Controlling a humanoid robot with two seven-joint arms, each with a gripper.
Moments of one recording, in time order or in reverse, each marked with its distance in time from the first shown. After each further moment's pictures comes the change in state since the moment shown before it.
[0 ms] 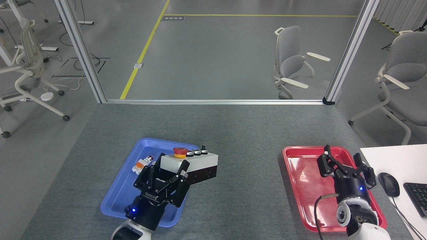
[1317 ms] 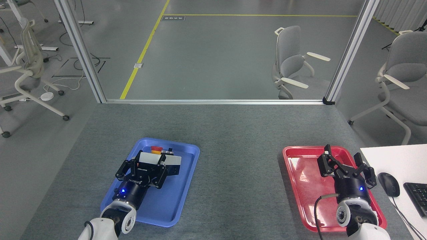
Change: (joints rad) left arm -0.231 0.011 0.127 0.505 -0.144 -0.005 0.038; right arm 0.001 0.000 0.000 0.000 0.000 0.001 0.000
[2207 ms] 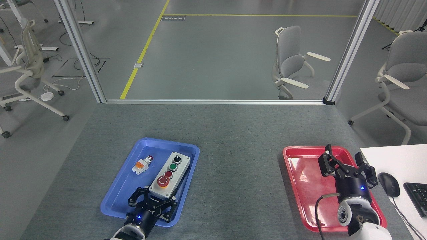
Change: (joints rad) left arm 0.036 -0.080 -0.011 0.225 -0.359 0.015 0.016; right arm -0.002 -0.007 0.000 -0.001 -0.001 -0.001 0.006
